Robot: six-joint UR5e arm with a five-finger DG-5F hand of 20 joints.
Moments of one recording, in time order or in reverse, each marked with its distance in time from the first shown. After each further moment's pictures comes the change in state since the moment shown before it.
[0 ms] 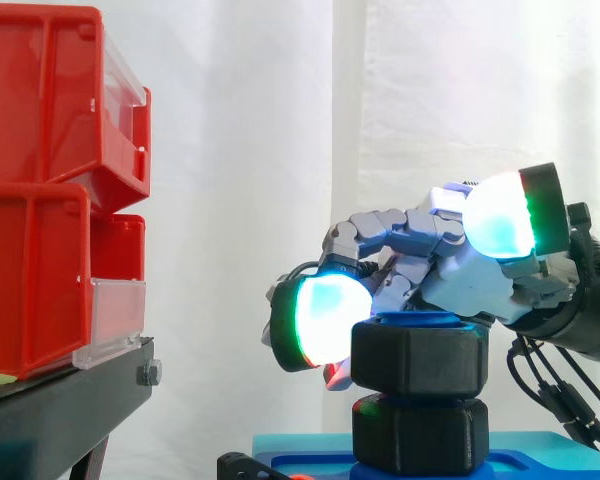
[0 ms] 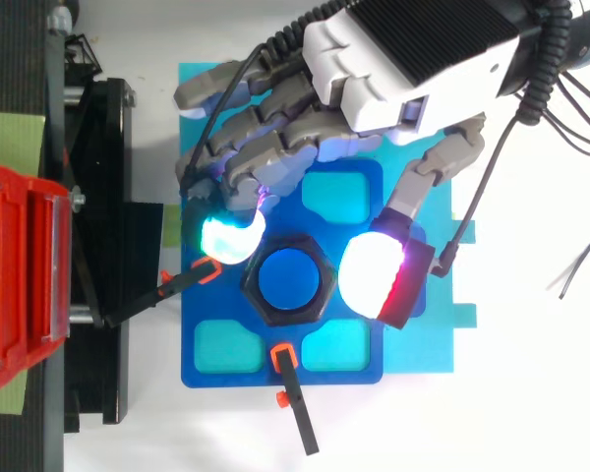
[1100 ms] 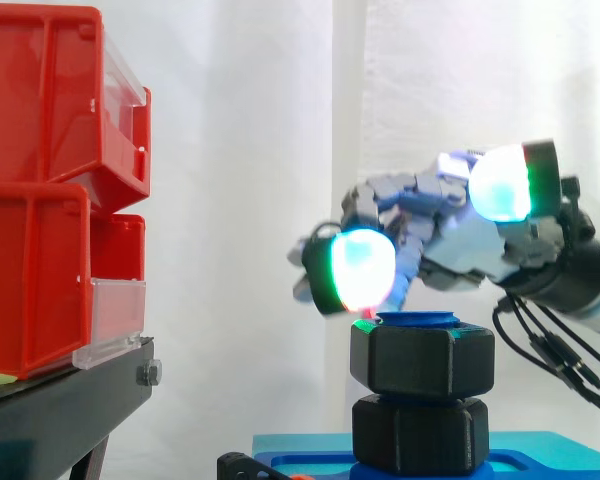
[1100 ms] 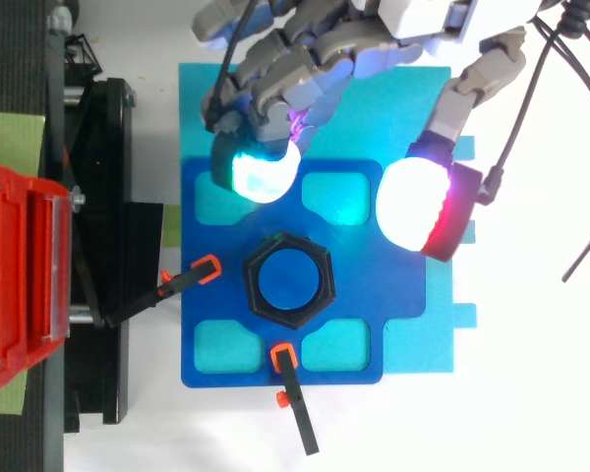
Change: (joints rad) arm -0.069 0.000 0.077 -0.001 -0.107 0.023
